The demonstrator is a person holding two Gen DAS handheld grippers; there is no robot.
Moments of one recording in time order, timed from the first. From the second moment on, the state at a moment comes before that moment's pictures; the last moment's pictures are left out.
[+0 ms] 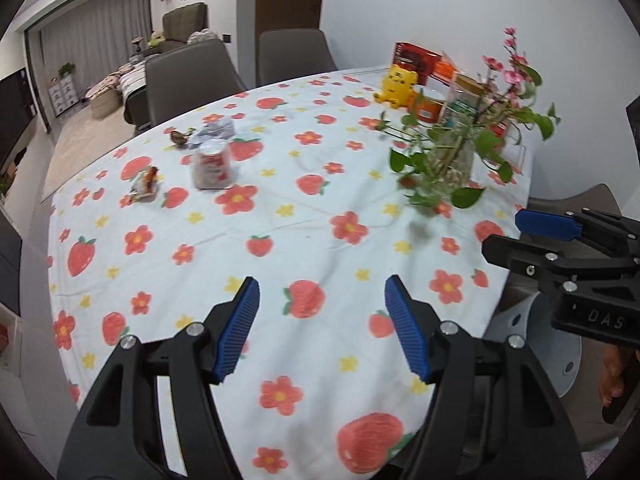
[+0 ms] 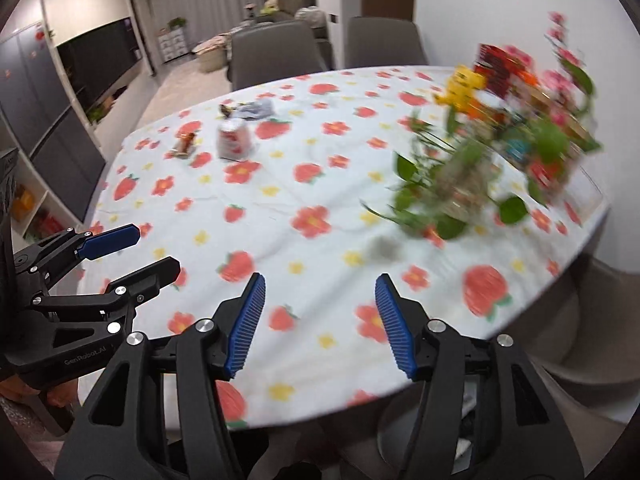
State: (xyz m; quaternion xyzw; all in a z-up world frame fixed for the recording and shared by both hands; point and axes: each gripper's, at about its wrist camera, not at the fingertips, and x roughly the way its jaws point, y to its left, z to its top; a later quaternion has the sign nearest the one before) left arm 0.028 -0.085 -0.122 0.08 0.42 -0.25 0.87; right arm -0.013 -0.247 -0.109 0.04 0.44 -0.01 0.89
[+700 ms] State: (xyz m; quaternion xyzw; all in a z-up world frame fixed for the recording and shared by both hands) left arm 0.167 0.043 -0.126 0.03 0.41 -0.13 0.90; right arm 0.160 -0.128 -0.102 0.00 0.44 0.05 0.90
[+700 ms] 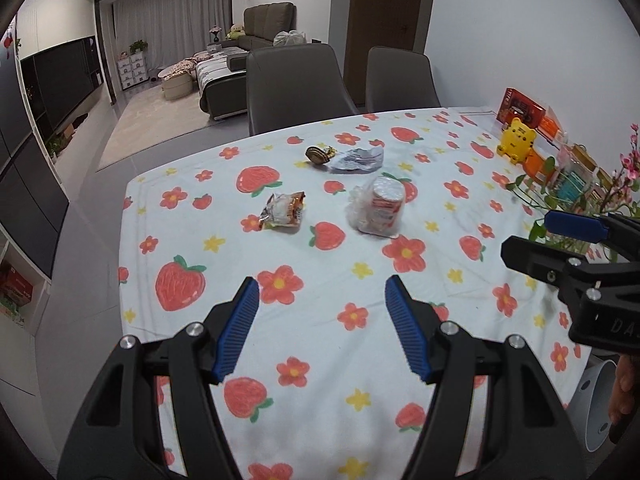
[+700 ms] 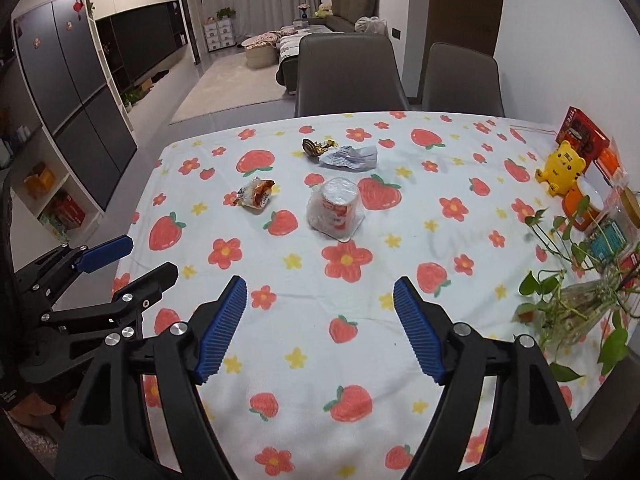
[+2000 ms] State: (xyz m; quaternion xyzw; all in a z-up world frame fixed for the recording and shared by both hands) left arm 0.357 0.029 -0.237 0.04 0.45 -0.12 0.88; right arm 0.346 -0.133 -0.237 0.00 0.50 0.06 0.86
